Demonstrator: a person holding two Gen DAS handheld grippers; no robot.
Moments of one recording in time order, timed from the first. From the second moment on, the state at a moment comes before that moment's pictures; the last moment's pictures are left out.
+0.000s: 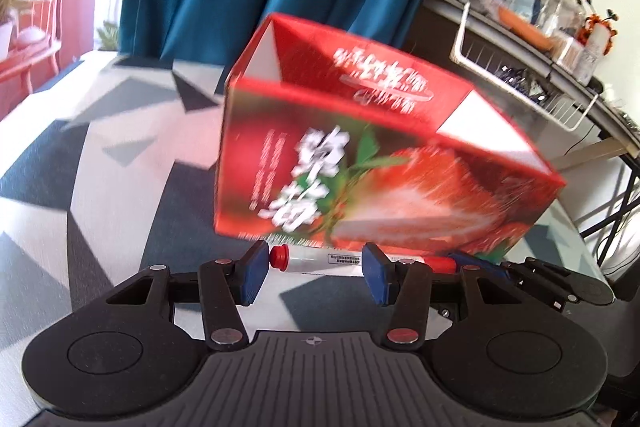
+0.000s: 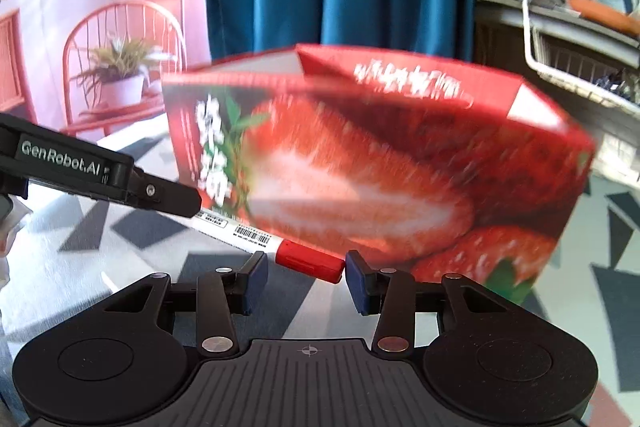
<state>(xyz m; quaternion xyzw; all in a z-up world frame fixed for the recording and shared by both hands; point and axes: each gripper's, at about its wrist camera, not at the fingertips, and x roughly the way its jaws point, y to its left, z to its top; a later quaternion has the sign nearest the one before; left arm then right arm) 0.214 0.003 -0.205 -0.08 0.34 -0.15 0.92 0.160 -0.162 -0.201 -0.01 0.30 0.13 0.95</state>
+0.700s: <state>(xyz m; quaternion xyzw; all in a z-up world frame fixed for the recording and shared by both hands) 0.277 -0.020 -0.139 -0.12 0.29 -0.21 0.93 0.239 -0.213 -0.105 0.04 0.26 0.11 0.96</state>
